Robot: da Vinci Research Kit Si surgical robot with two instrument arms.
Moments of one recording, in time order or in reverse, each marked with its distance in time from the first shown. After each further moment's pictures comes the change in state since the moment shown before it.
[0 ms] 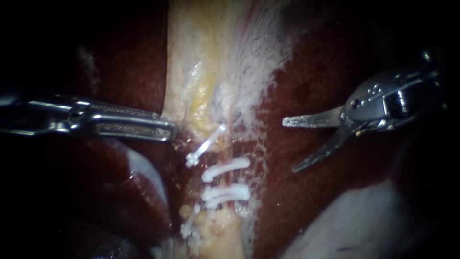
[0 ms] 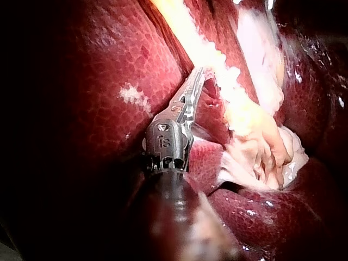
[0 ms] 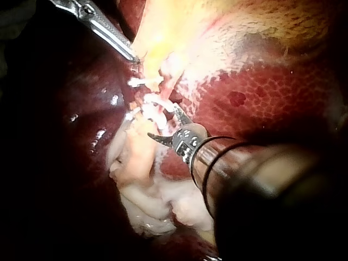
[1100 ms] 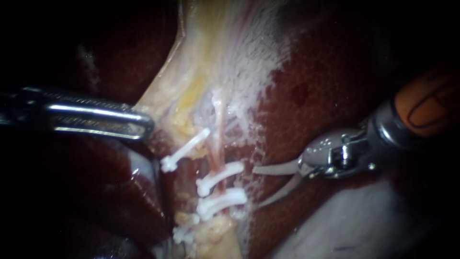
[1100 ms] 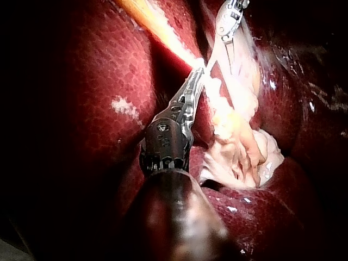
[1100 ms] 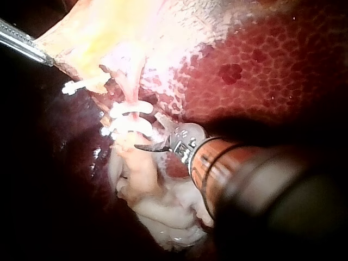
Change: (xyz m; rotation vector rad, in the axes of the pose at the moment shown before) right arm -0.006 -0.003 0.014 0.352 -0.003 0.299; left arm -0.009 -0.007 -0.007 0.018 -0.063 0.022
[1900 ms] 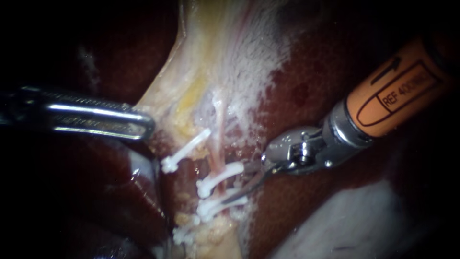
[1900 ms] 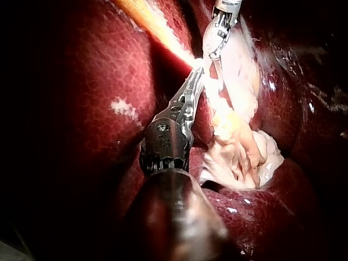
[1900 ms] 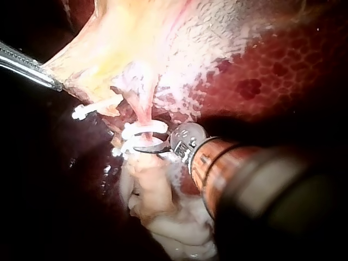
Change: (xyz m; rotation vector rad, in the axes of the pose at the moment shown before) right arm 0.003 0.002 0.004 0.033 0.067 0.014; left arm 0.000 0.000 0.000 -0.002 -0.001 0.000
